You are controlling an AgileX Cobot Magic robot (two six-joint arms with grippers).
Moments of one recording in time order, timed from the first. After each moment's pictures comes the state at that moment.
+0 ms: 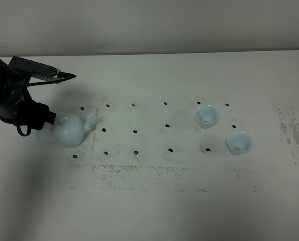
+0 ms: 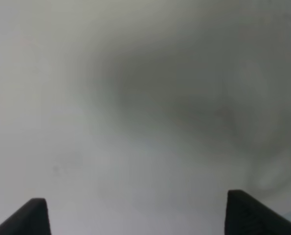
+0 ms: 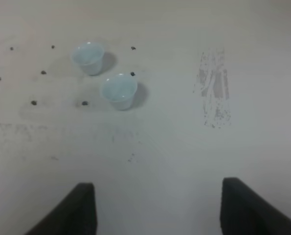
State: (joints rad) left arm -0.19 1.84 -1.13 0.57 0.57 -0.38; right arm -0.04 0.01 -0.52 0.12 1.12 -0.04
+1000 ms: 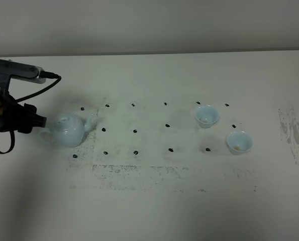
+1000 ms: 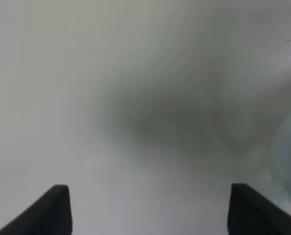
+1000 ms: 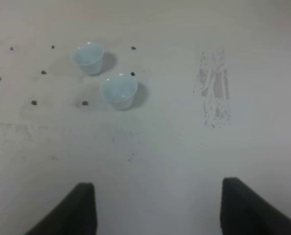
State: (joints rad) left arm -0.15 1.62 -0.88 0.62 0.29 -0.45; right arm -0.04 0.01 -0.52 0.12 1.12 -0.04
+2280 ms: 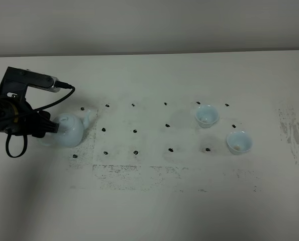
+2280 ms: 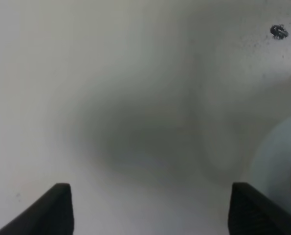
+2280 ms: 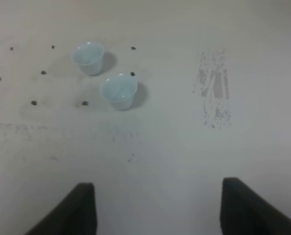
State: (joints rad) left arm -0.15 1.75 -0.88 0.73 0.15 -0.53; right arm -0.04 0.01 -0.52 0.12 1.12 -0.04
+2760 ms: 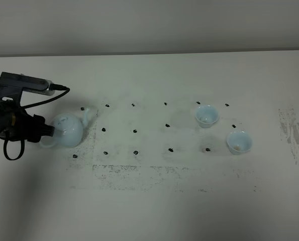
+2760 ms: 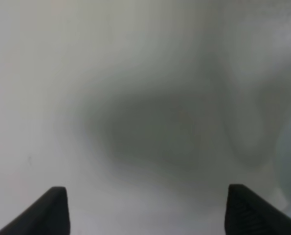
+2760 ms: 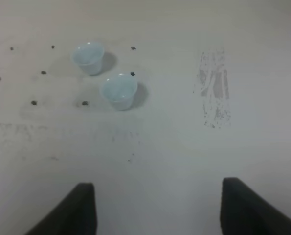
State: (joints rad) left arm -0.15 1.75 -0.88 0.71 0.25 -0.58; right arm -0.04 0.01 -0.52 0.12 1.12 -0.04
